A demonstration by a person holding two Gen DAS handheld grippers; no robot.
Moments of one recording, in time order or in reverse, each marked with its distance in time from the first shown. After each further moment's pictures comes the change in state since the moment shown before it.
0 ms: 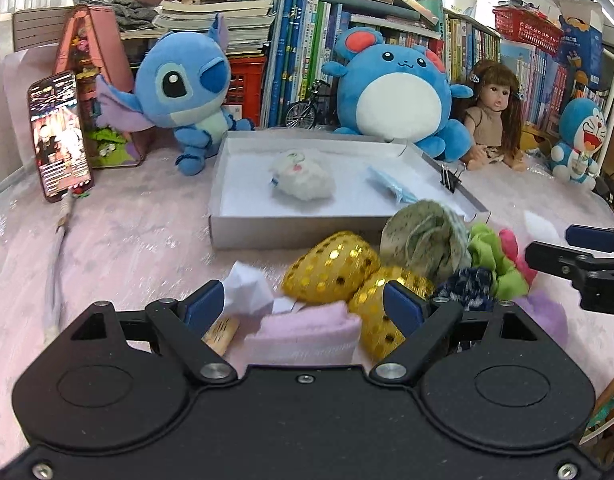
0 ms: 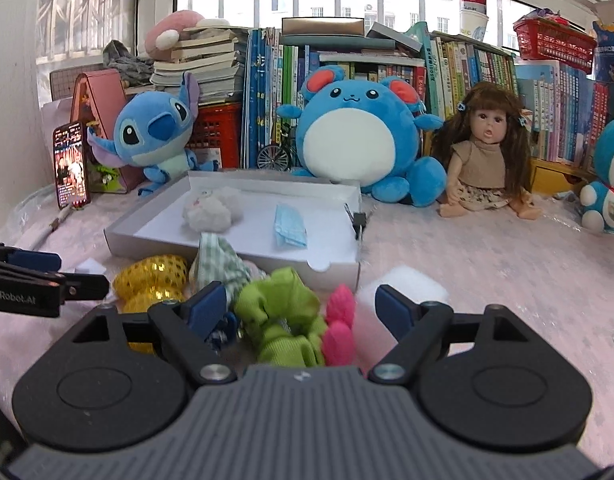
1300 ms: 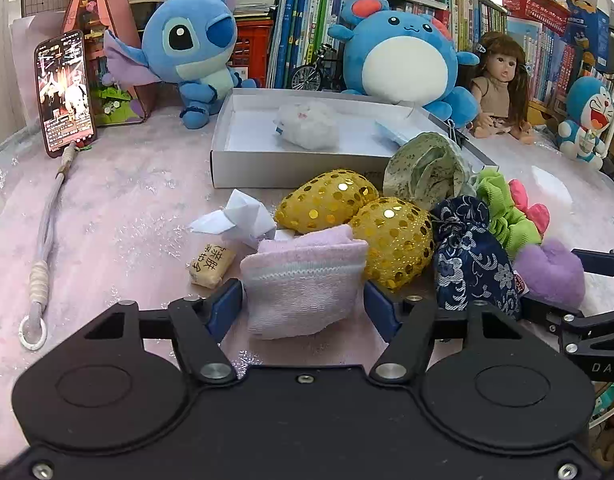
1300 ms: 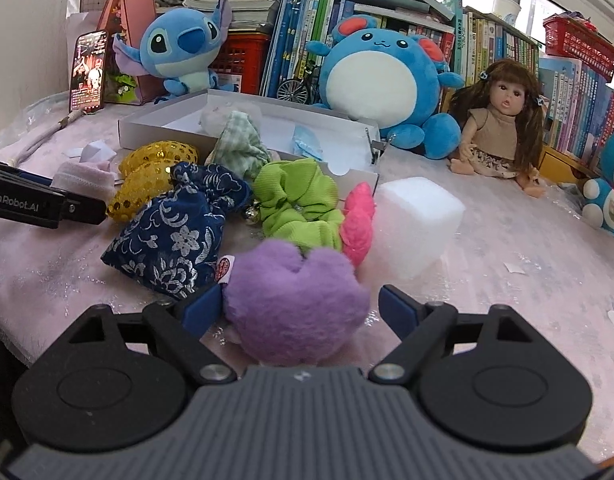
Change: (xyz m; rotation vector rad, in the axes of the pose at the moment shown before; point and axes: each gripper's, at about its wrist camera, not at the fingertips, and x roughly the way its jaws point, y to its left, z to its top) left arm 0.011 -0.004 -0.036 -0.014 0.057 0.018; right arm 0.004 0.022 -0.056 -0.160 0.113 -0.020
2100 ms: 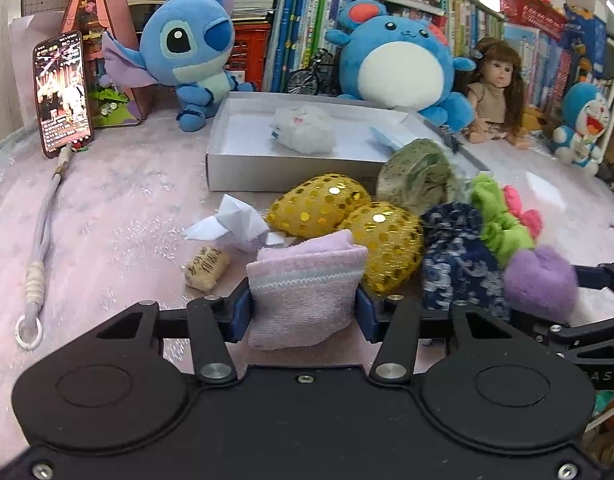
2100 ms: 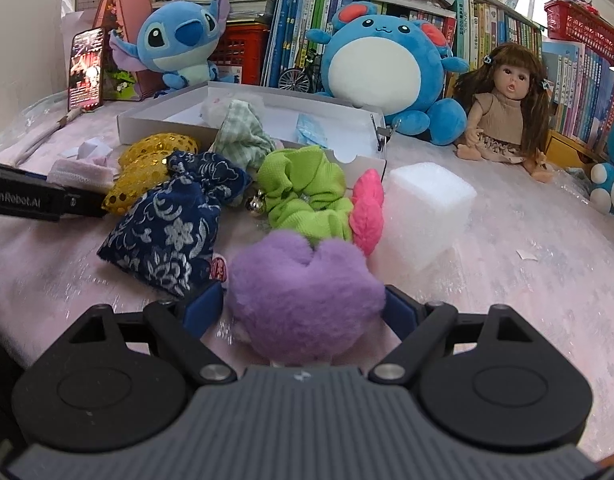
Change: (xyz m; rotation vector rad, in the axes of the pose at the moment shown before) left arm -0.006 -0.001 -0.001 -0.012 -0.013 -0.031; right arm 0.005 -0.002 -0.004 0.030 0.031 0.022
